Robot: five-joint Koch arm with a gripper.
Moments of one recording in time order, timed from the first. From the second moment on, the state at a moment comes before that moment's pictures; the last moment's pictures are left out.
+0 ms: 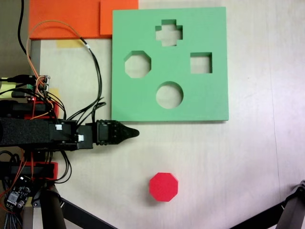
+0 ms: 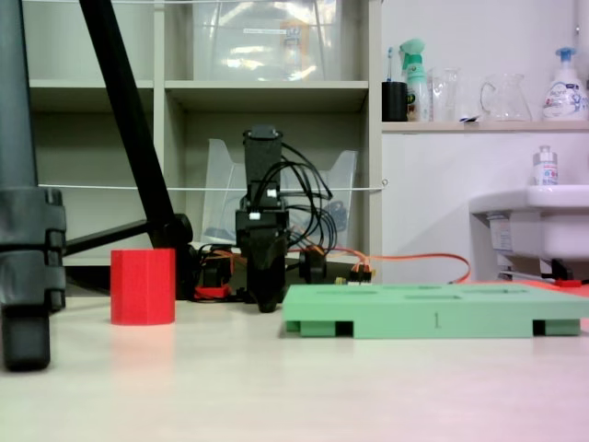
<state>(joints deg) -6.4 128.4 174.8 -0.2 5.2</state>
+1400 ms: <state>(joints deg) 19.5 101.3 88.3 78.3 70.4</state>
